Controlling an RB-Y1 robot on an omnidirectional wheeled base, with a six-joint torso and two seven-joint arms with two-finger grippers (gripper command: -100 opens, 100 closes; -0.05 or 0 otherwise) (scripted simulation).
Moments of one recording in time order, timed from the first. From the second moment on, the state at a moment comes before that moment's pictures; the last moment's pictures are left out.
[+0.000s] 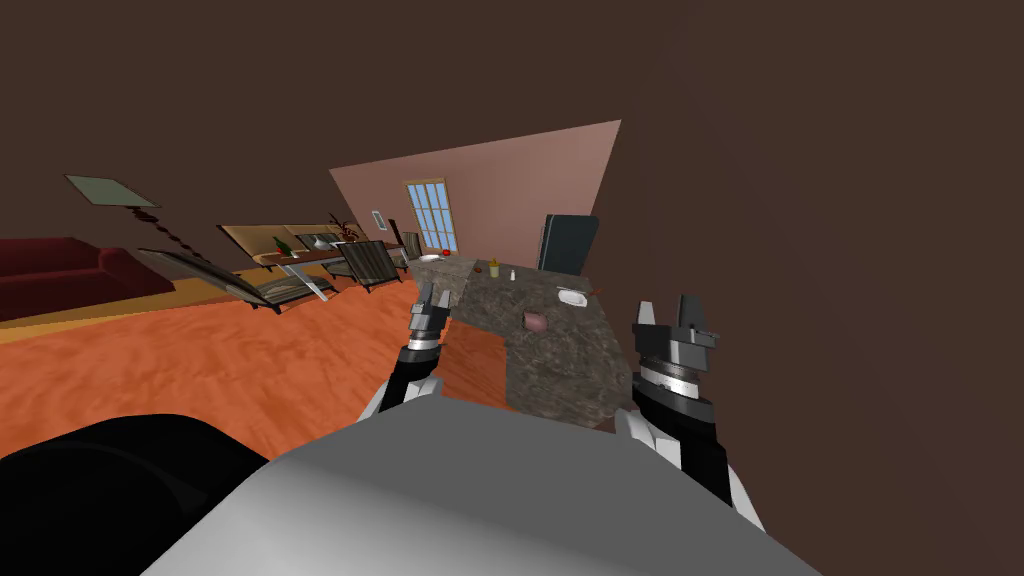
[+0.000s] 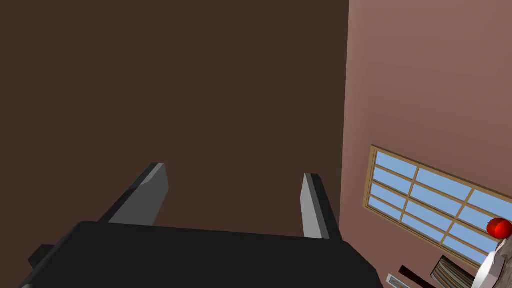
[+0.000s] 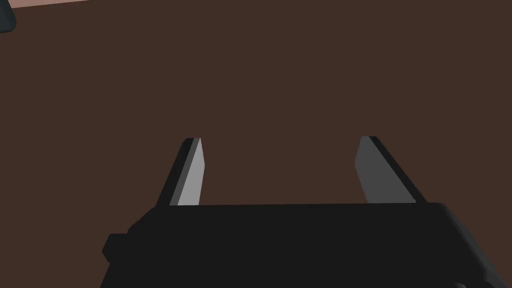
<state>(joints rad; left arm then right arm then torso) 0.50 0.03 -0.01 -2.22 -0.04 -0.58 0.10 0.51 0.03 -0.07 -2.38 0.06 -0.50 -0.10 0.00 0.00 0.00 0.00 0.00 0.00</state>
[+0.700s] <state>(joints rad) 0.50 0.03 -0.01 -2.22 -0.04 -0.58 0.10 0.65 -0.10 -0.11 -2.30 0.11 -0.44 -0.10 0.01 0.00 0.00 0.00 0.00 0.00</state>
